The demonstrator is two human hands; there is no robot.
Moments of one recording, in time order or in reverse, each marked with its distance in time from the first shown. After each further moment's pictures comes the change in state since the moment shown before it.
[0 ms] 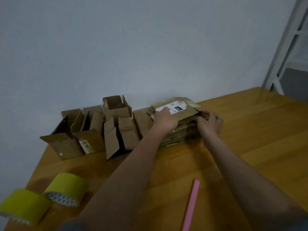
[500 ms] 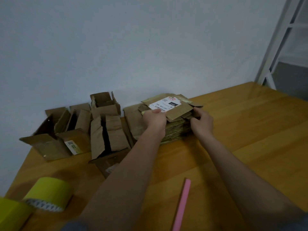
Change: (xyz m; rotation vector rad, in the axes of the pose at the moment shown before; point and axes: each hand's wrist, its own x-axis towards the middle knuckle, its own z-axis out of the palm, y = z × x) left_hand 0.025 -0.004 0.034 -0.761 0.311 -0.351; right_hand 0.008 0.016 -0.010 -0.108 -0.115 -0.165
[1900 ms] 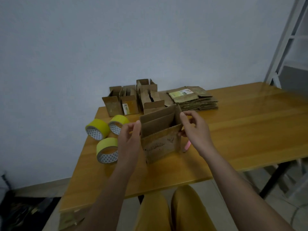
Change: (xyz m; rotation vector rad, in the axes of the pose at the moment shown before) left_hand -0.262 -0.084 -0.259 0.066 0.111 0.562; right_hand -0.303 -0.056 -0.072 0.246 -0.299 -0.310
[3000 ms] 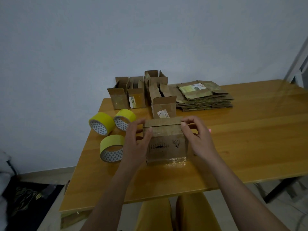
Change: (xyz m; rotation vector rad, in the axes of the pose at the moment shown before) left_hand 0.035 -0.054 -0.015 0.221 -0.155 0.186; right_hand 0.019 0.052 0.034 -0.029 -0.140 -0.218
